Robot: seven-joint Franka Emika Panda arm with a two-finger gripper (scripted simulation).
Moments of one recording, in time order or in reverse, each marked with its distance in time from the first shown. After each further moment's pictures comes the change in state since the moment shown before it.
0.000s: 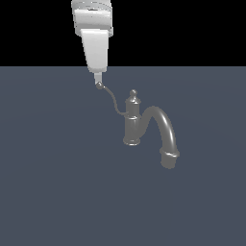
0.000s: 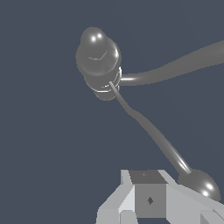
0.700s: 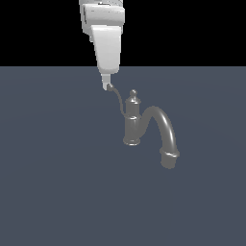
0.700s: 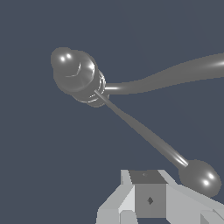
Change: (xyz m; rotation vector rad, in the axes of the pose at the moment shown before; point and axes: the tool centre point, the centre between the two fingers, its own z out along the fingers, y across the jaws) arm 0.019 0.029 0.000 0.003 -0.001 -0.013
